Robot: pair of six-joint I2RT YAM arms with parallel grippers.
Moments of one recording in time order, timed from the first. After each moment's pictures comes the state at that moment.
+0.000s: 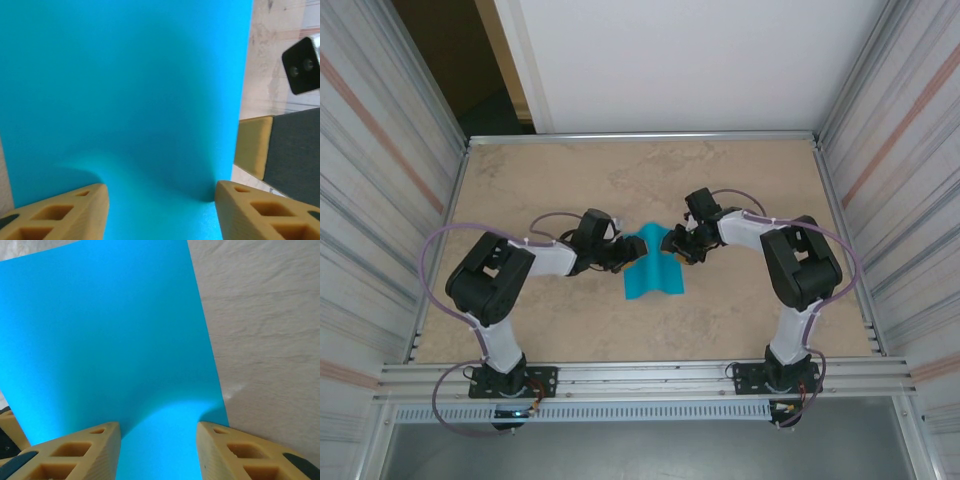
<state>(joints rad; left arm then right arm) -0.56 1.80 0.81 0.21 0.49 -0.94 0.45 1.86 1.07 -0.37 -0.43 0.80</state>
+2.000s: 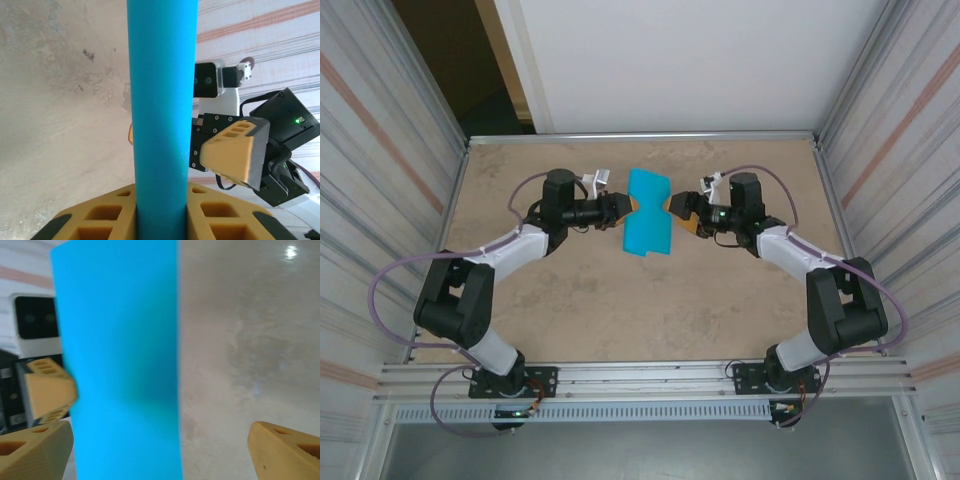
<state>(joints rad) -0.40 1.59 0.95 0.29 0.86 -0.98 0.31 1.51 0.88 0.15 -0.81 0.87</state>
